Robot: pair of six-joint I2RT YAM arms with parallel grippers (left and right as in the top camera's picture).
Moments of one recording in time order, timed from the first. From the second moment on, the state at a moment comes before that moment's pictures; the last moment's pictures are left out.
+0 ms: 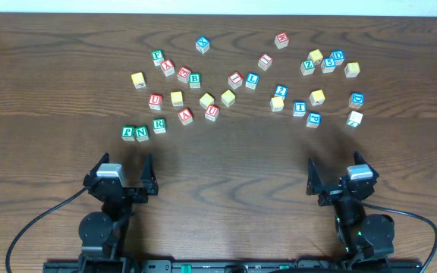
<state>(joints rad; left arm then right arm) -0.05 0.01 0.03 -0.13 0.04 -0.14 0.16 0.01 0.01 -0.07 0.00 0.01</state>
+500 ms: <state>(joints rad) -0.05 0.64 0.71 -0.45 0.13 -0.14 0.16 0.01 0.01 -0.07 0.00 0.01</state>
